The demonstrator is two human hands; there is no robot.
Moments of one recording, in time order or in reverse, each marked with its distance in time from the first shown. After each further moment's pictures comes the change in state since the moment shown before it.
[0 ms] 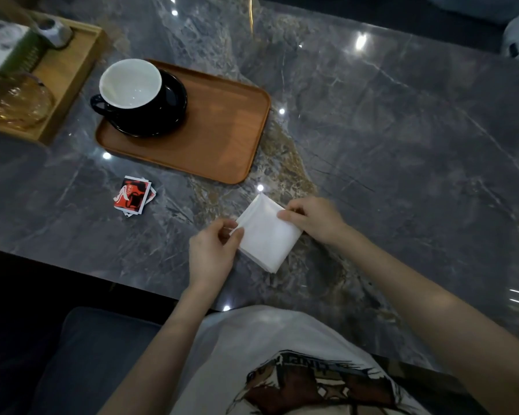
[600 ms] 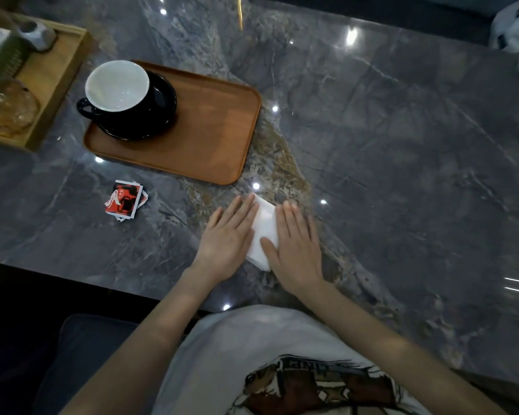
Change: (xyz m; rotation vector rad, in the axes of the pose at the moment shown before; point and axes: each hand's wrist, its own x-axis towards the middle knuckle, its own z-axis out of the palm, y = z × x) left_hand 0.029 -0.017 0.022 0.639 -0.397 0.640; right_hand -0.040 -0.016 0.080 -0.398 0.440 0.071
